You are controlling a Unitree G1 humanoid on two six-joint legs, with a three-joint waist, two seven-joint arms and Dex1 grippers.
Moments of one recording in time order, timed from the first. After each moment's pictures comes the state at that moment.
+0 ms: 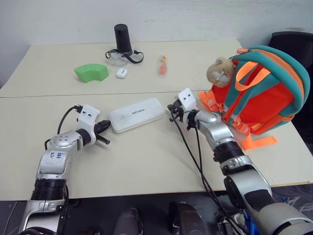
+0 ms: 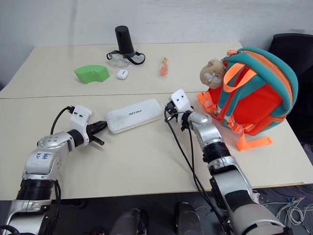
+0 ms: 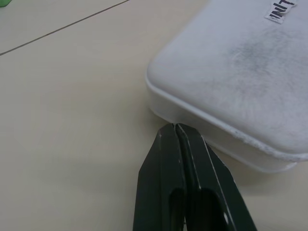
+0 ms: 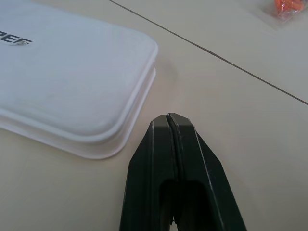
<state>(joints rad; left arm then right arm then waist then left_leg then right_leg) -0.39 0.58 0.10 0.05 -0.22 0.56 -0.48 -0.93 -0.21 0.15 0.78 0.08 0.16 0.53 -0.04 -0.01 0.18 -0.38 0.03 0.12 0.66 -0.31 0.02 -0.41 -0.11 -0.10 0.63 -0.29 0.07</state>
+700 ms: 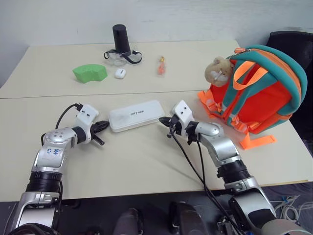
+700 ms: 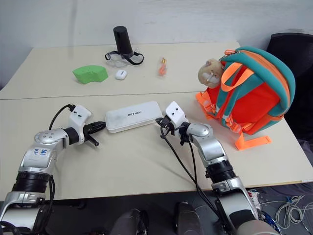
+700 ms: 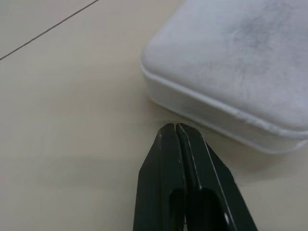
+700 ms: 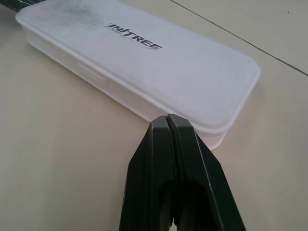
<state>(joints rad) -0.47 0.67 0.06 0.25 -0.15 0.40 -0.65 -0.66 -0.25 0.19 0.24 0.07 0.34 0.66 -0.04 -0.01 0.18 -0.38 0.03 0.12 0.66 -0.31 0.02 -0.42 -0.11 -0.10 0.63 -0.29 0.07</state>
